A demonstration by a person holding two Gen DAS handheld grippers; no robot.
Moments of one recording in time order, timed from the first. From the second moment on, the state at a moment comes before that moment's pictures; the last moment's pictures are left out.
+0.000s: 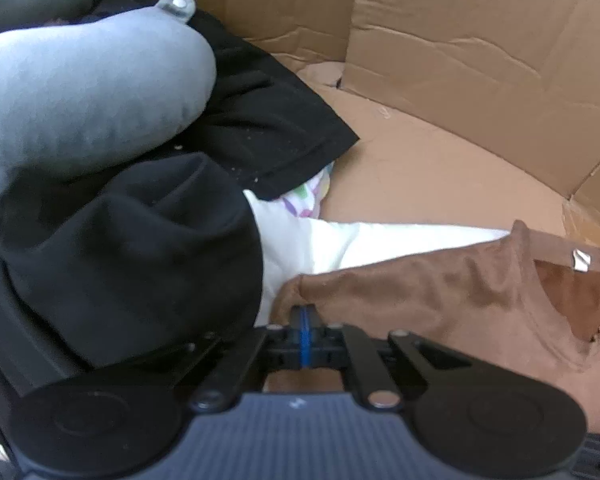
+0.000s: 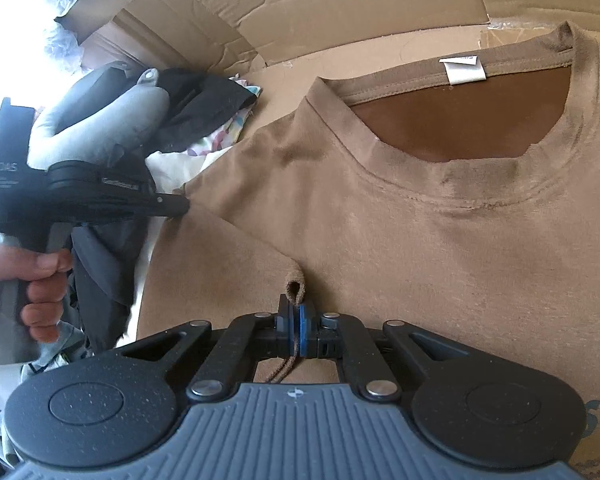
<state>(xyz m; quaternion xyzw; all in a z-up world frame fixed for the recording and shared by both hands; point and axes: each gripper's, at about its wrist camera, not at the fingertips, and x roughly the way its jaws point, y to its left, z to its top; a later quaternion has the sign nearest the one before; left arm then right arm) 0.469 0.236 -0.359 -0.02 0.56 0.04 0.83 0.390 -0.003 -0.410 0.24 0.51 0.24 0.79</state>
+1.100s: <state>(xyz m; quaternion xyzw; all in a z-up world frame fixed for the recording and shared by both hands) 0.295 0.274 -0.326 -0.02 0.58 0.04 0.81 0.304 -0.011 -0.359 0.27 0.54 0.21 0.77</state>
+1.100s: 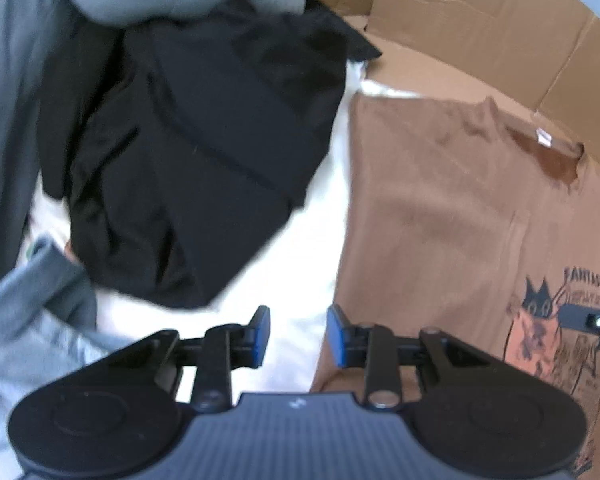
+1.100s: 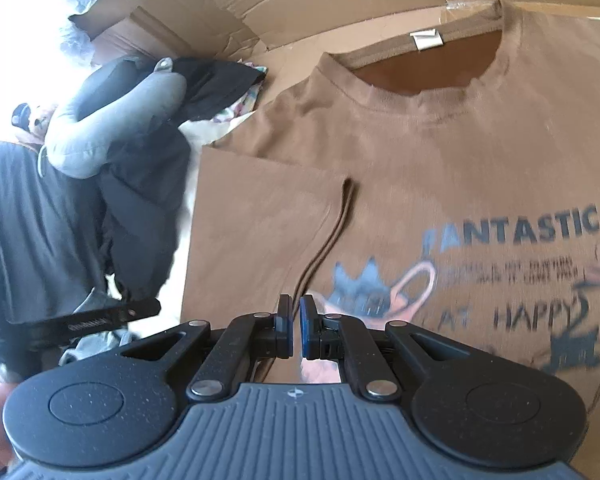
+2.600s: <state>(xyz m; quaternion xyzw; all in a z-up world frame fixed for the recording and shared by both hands) 0.240 0.286 -0.362 -0.05 0.55 -0.01 0.84 0.280 0.072 -0.371 0.29 0.54 0.26 0.75</state>
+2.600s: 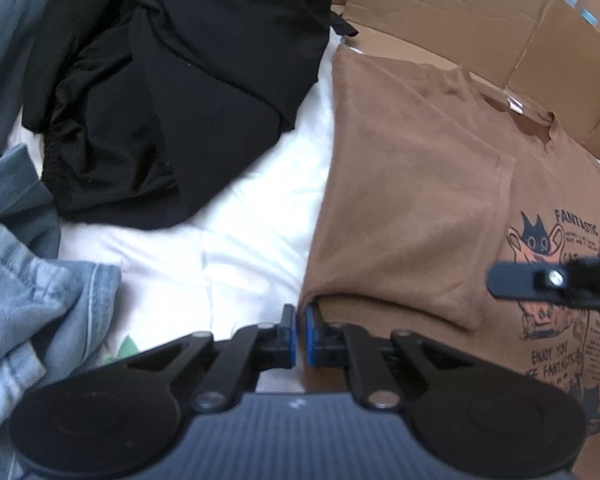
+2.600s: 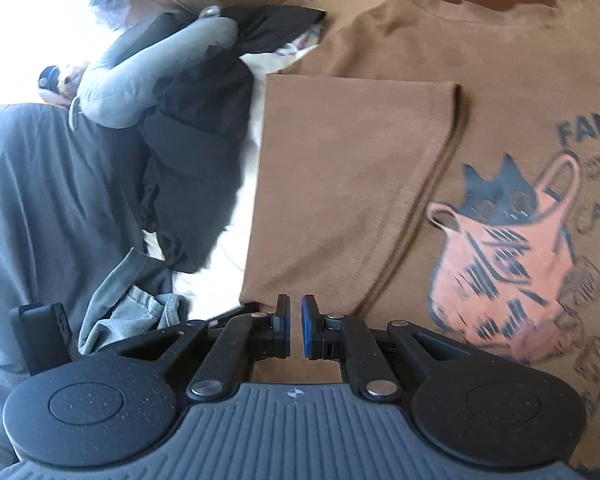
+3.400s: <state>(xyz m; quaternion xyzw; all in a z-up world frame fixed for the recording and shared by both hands) 0.276 0.249 -0.361 -0.04 0.56 -0.02 0.83 0.267 0.070 -0.385 0.22 0.59 0.24 0.74</state>
